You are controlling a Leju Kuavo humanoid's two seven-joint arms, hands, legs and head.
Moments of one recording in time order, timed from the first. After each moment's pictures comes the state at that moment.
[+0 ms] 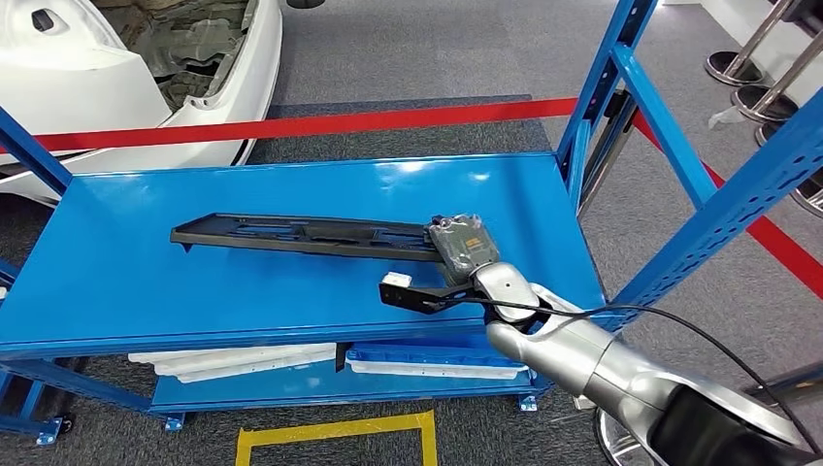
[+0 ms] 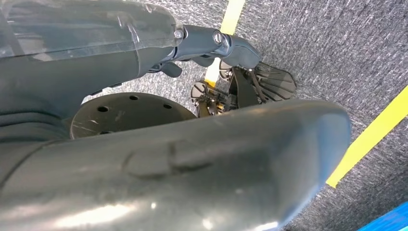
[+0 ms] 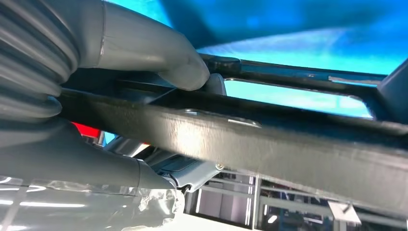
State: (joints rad) left arm -0.10 -0.03 -0.99 -0.25 1.47 0.04 -0.28; right arm -0.65 -0.34 0.98 -1.26 0.68 -0.20 0.42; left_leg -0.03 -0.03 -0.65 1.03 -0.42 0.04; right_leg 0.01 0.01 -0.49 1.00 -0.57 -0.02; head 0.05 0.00
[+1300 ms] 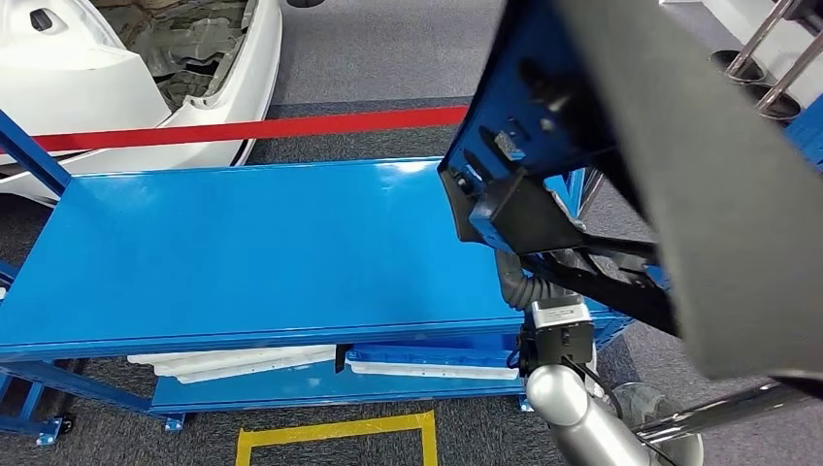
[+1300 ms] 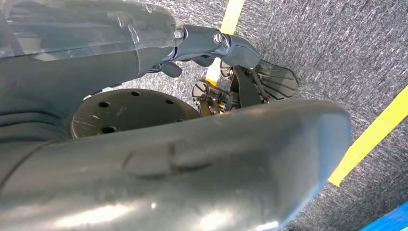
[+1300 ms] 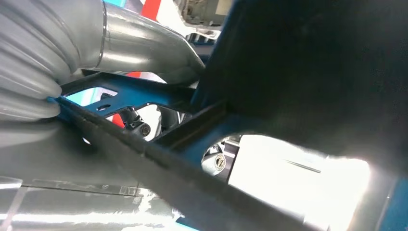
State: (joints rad) left arm -0.10 -0.04 -0.99 -0.25 1.46 0.04 -0.28; right arm -0.15 -0.17 0.44 -1.86 0.10 -0.69 -0.28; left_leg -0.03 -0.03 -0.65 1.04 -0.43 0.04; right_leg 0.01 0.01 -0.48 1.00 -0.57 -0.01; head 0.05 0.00
